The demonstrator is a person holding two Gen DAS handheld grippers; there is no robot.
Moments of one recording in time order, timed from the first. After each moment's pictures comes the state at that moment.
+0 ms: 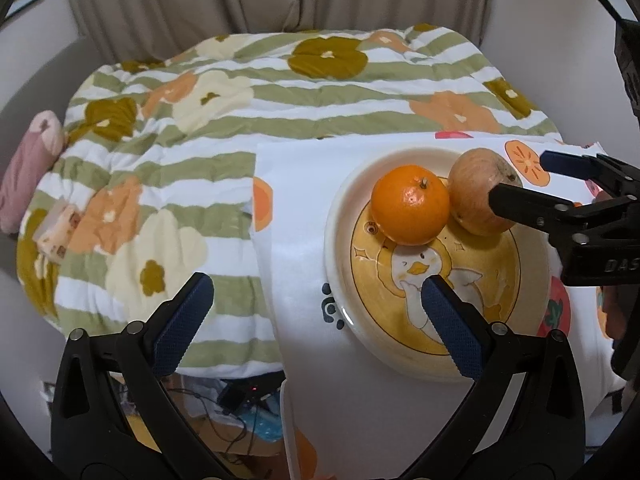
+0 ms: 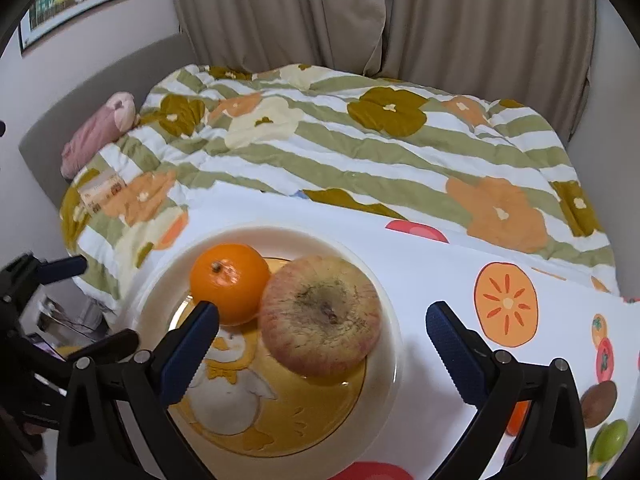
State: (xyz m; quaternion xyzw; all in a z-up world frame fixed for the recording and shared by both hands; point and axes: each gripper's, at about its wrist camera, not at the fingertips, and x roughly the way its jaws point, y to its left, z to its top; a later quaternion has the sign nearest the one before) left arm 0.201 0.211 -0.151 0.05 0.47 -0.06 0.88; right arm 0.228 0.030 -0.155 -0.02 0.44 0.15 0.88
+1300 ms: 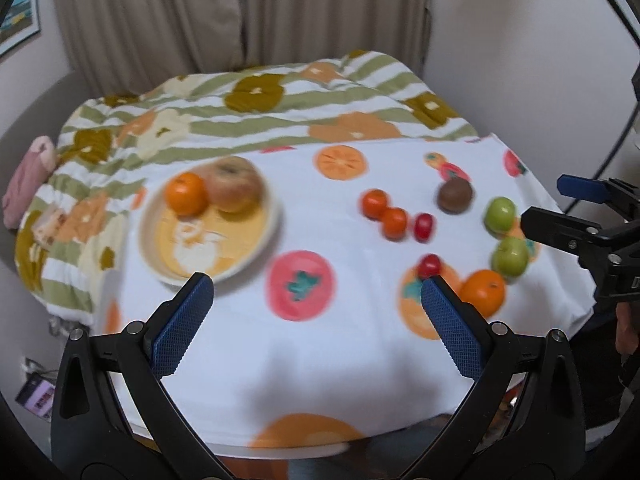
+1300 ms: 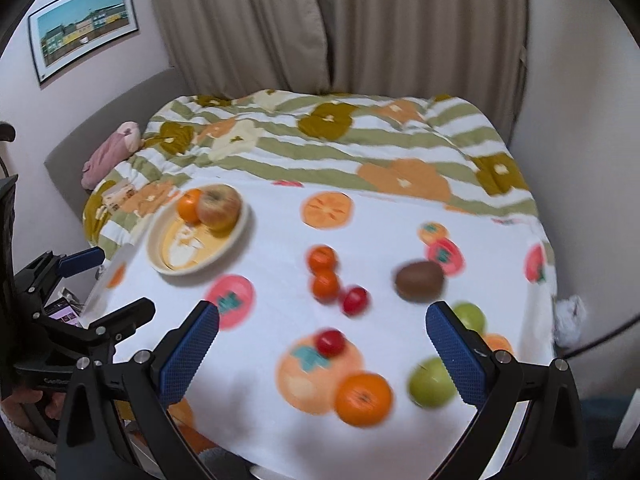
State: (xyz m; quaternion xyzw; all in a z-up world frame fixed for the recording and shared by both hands) left arm 0.041 -0.021 -0.081 0.04 0.42 -0.10 0.90; right arm 0.050 -0.208 -0.082 0.00 0.42 0.12 0.90
